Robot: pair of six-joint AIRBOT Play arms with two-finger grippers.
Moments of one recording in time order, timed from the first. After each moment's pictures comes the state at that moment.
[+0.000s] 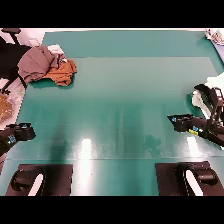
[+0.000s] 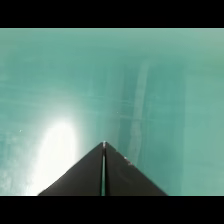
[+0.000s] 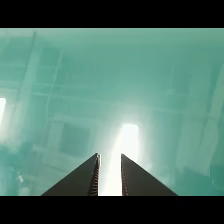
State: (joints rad) left arm -0.09 -0.09 0.54 1.64 -1.13 -1.80; right arm -0.04 -0.32 0.50 -1.04 1.06 1.46
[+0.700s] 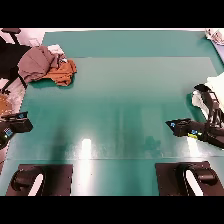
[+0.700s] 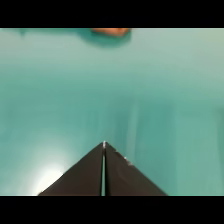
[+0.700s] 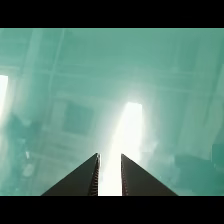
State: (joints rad) left arm -0.09 -0.09 0.54 1.64 -0.91 -1.80; right arm -0.04 -0.32 0.50 -1.04 1.15 1.46
